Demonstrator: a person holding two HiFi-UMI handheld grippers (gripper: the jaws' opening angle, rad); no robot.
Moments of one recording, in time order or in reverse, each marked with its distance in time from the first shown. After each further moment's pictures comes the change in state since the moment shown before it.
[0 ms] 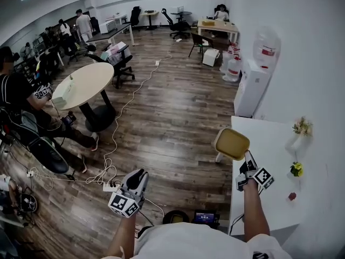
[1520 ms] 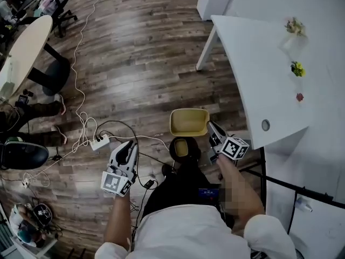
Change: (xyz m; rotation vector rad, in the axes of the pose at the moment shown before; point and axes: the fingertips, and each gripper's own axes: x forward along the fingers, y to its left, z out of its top) left arm -0.116 0.066 -0.167 -0.094 0.274 -0.270; right arm -0.118 0.012 -0.372 -0.042 0.275 -0.242
